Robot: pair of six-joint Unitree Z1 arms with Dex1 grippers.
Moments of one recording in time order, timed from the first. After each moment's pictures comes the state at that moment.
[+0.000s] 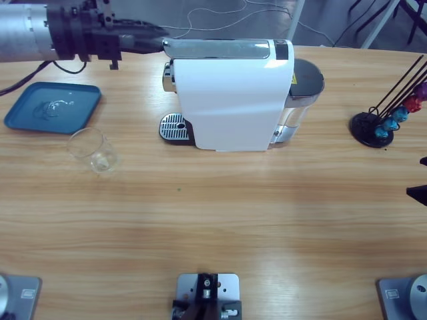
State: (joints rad) arm 0 -0.45 1.77 -0.91 -0.50 -0.83 -1.27; arm 1 0.50 0.90 -0.85 0.67 0.30 0.04
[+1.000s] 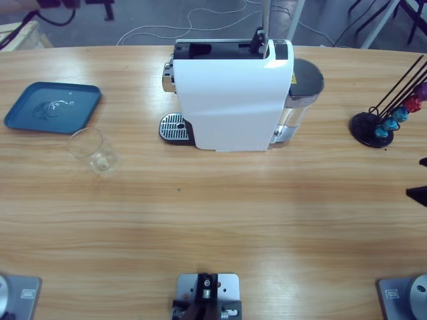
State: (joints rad) arm 0 -0.50 1.71 -1.04 -0.48 -0.82 -1.27; arm 1 0.50 0.90 -0.85 0.67 0.30 0.04
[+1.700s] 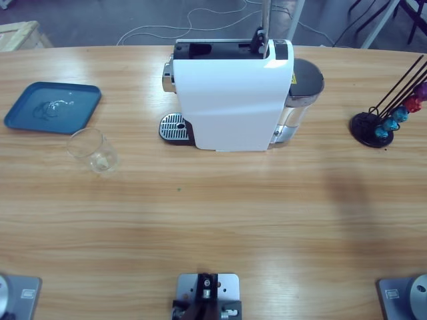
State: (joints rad) arm 0 -0.65 1.24 -1.35 0.67 0.07 -0.24; arm 1 0.37 0.94 -0.99 0.80 -0.14 0.18
